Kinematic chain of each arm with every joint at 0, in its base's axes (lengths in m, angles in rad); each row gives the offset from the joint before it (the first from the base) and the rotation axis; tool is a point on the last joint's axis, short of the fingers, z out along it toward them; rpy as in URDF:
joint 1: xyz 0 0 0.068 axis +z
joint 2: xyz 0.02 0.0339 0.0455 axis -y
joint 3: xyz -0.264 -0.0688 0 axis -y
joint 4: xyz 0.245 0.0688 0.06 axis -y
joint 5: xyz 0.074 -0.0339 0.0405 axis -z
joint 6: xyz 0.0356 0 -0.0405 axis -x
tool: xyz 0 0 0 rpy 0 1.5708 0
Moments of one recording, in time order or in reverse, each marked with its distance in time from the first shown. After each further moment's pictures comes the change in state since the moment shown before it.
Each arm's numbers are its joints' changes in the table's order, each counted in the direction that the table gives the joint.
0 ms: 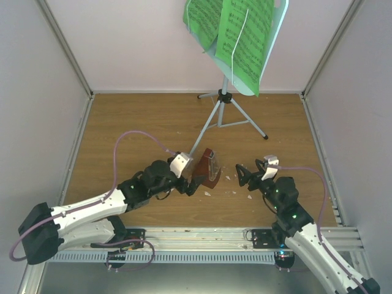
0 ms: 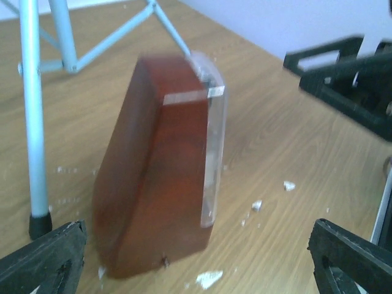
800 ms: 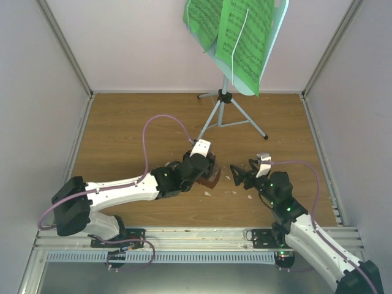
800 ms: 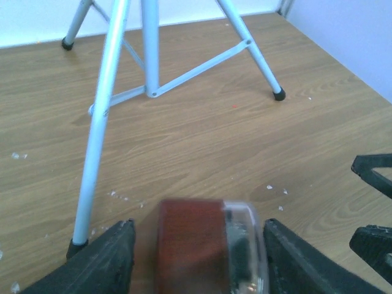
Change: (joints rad) left arm -0.152 -0.345 0.351 -0.160 -0.517 0.208; right arm 0.000 -0.216 0.000 0.158 -0.086 -0.001
